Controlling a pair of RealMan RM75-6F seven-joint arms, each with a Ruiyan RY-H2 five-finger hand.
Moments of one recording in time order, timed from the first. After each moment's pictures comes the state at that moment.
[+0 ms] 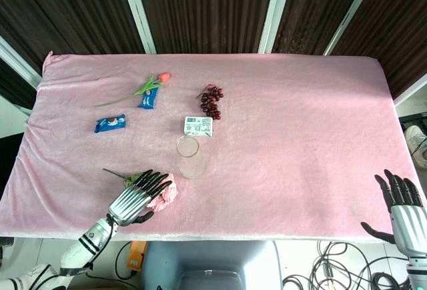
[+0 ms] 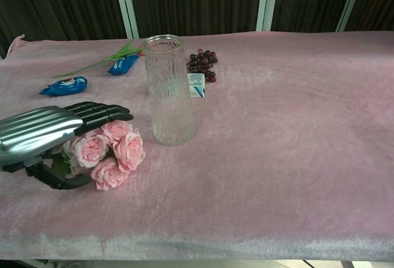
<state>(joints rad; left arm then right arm) -0.52 -1.44 0.03 -1.49 1.67 1.07 0.13 -0.03 -1.07 0.00 -1.67 -1.56 1.53 -0.10</state>
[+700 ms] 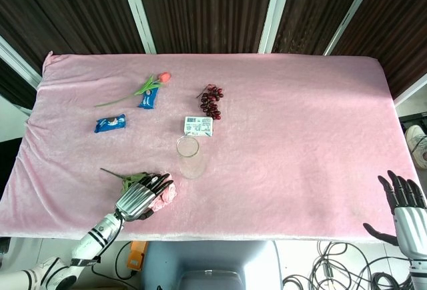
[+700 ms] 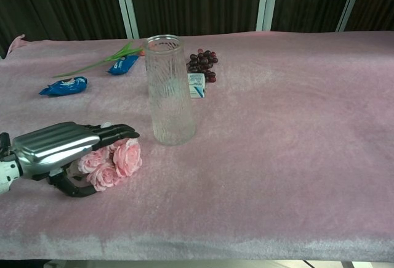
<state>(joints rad) -0.57 -1.53 0.01 -1.37 1.54 0.94 0.21 -0.05 -1.07 0.00 -1.67 -1.56 1.55 -0.08</state>
